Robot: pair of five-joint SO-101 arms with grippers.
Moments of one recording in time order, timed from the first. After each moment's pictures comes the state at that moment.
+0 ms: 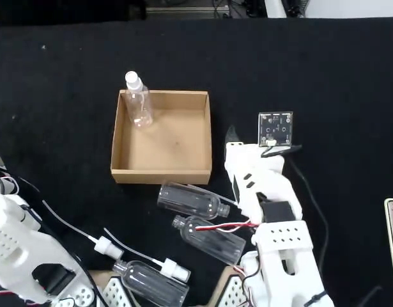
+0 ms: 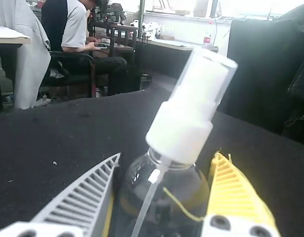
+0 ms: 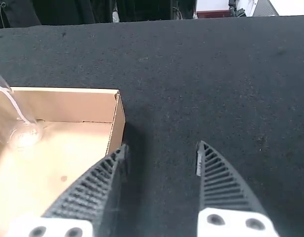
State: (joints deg) left arm -53.7 18.4 66.2 -80.7 4.4; right arm -5.0 -58.4 79.3 15.4 -1.7
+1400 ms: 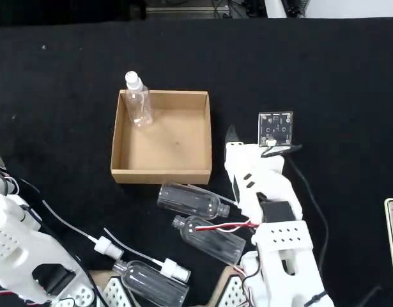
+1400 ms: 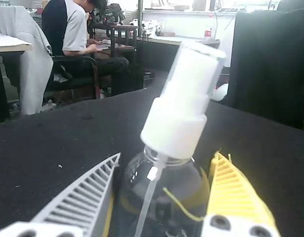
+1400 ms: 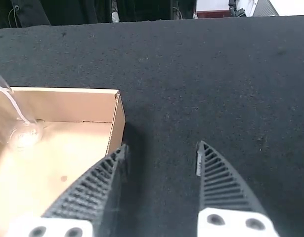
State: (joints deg) left arm -53.7 18.4 66.2 -80.4 0.4; right arm -5.0 -58.4 79.3 15.4 -1.7
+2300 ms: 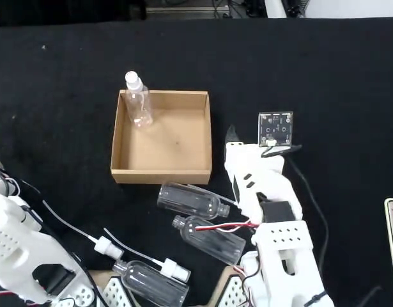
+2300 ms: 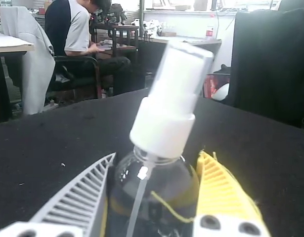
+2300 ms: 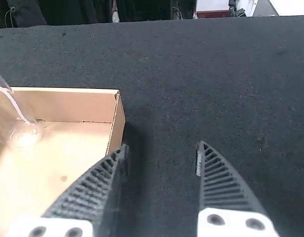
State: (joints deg) left arm -53.7 18.3 67.3 -80.4 0.4; right arm -5.0 -58.4 79.3 15.4 -1.7
